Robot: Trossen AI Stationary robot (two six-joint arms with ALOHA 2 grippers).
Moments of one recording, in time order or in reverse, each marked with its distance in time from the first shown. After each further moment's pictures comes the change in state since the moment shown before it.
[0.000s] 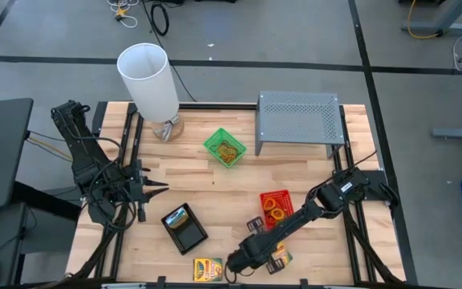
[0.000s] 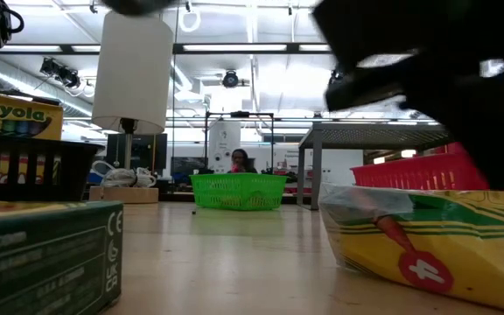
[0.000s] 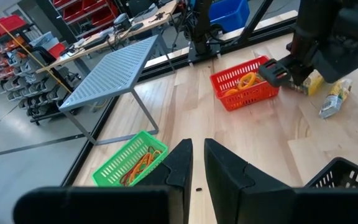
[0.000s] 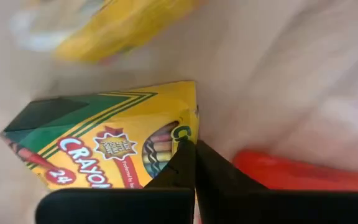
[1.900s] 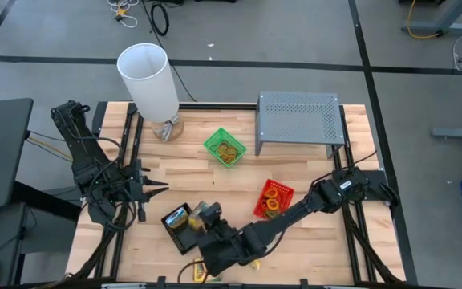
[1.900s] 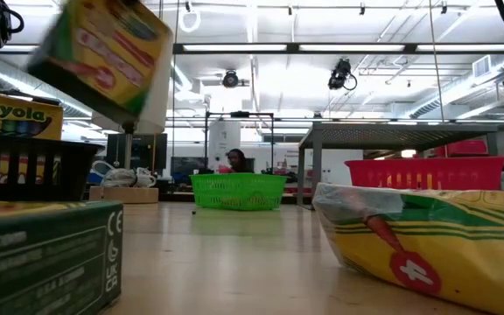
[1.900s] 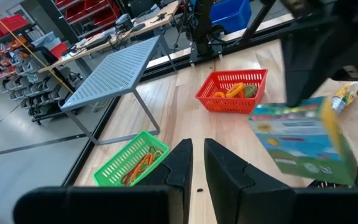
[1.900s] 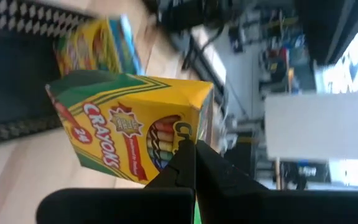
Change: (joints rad) left arm 0.000 0.000 0.000 0.000 -0.007 -0.004; right arm -0.045 -0.019 0.214 0.685 1.030 -0.545
